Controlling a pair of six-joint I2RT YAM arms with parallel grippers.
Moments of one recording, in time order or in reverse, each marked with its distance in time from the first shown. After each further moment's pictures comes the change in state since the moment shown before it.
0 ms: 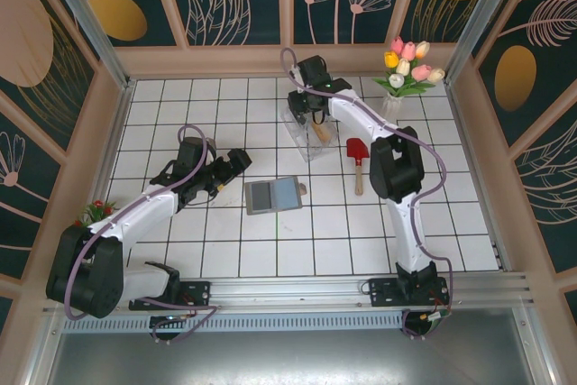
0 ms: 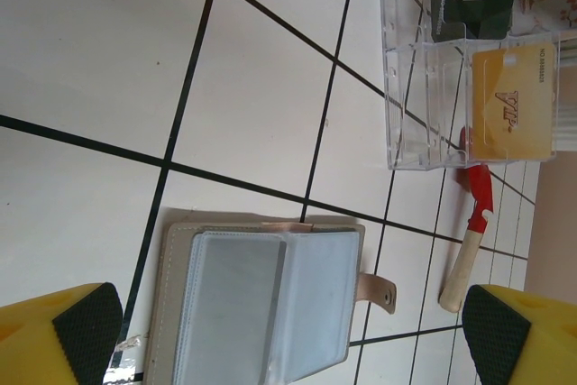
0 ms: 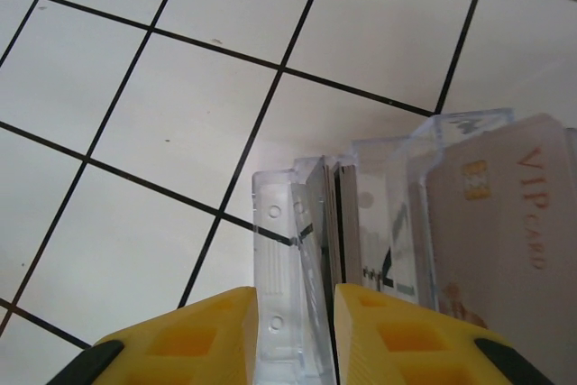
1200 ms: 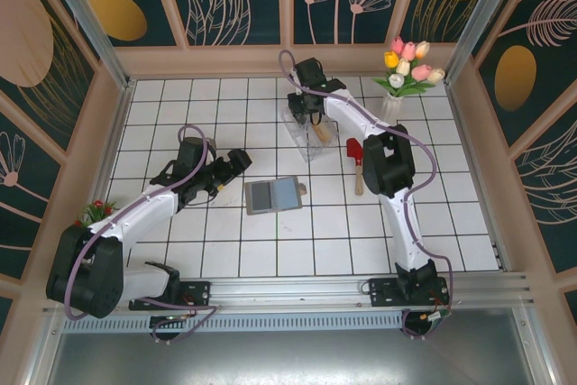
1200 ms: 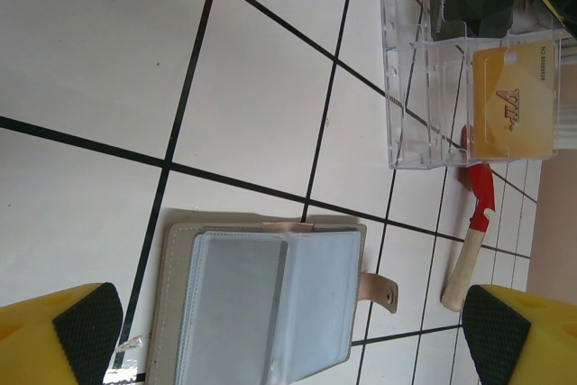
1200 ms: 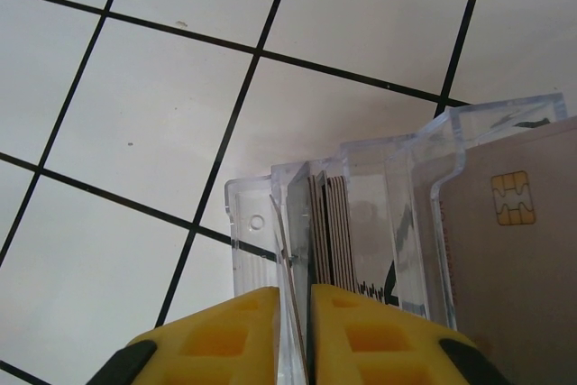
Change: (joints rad) left arm 0.000 0.000 -0.002 0.000 0.000 0.007; right arm -0.005 0.098 0.089 -0.037 0.016 0.037
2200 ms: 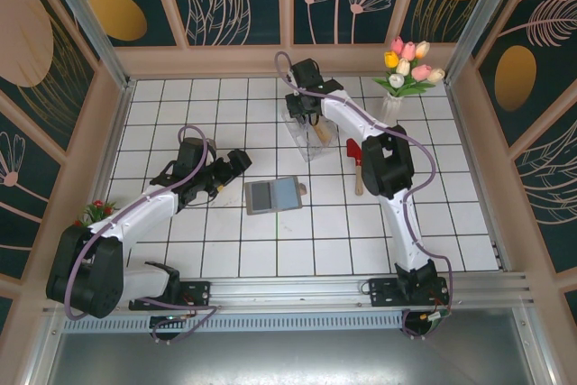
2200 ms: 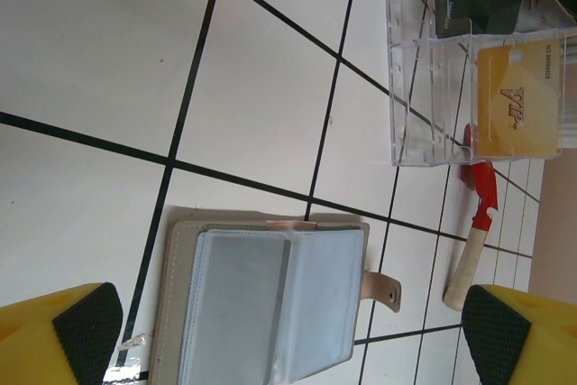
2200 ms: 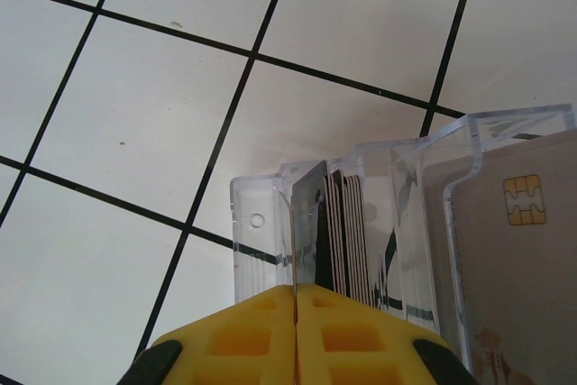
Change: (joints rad) left arm 0.000 0.000 -0.004 0.000 0.000 0.000; right arm 0.019 -0.014 -0.004 0.000 0.062 -0.023
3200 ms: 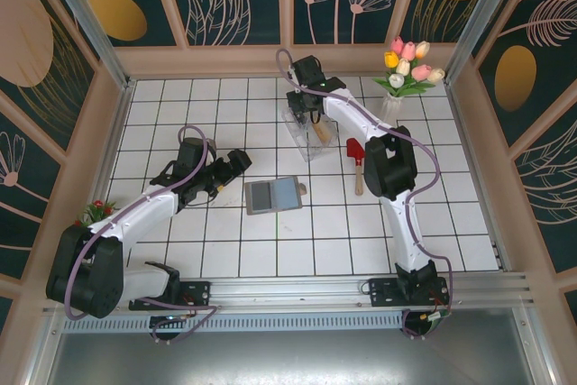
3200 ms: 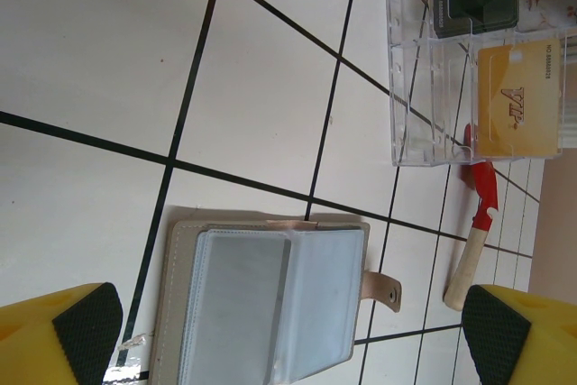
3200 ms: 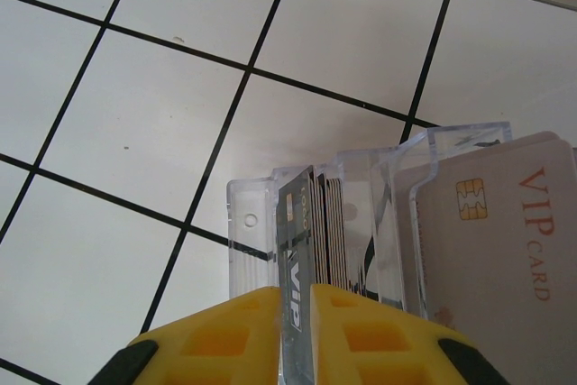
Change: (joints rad) left arm 0.000 0.000 0.000 0.000 0.000 0.000; right arm 0.000 -0.030 -0.007 -0.014 0.014 -0.021
